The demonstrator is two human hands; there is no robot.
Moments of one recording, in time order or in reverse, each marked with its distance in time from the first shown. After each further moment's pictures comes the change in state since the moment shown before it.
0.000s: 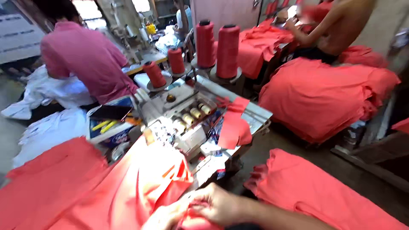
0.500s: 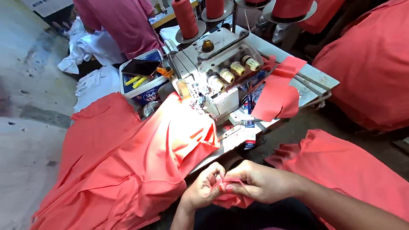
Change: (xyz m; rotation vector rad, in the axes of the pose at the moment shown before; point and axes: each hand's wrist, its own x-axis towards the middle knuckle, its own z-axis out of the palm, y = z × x) left_hand -0.011 -0.031 0.056 -1.078 -0.287 -0.257; right_hand -0.007 0.007 -0.021 0.028 -0.395 0.007
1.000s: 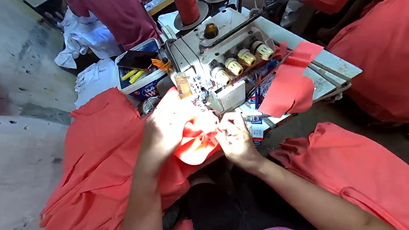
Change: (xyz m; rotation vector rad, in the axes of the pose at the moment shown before) left_hand 0.067 0.117 -0.060 1.386 0.557 -0.010; right_hand 0.073 0.044 0.012 -0.315 1.076 -0.127
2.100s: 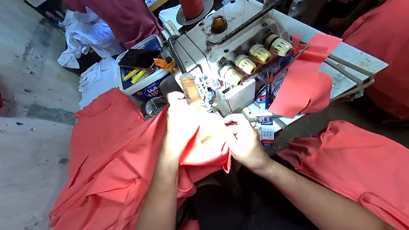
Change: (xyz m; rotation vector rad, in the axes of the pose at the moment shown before) left_hand 0.027 -0.011 0.044 -0.168 -0.090 -0.384; right_hand 0.007 -0.004 0.009 0.176 -0.010 0.247
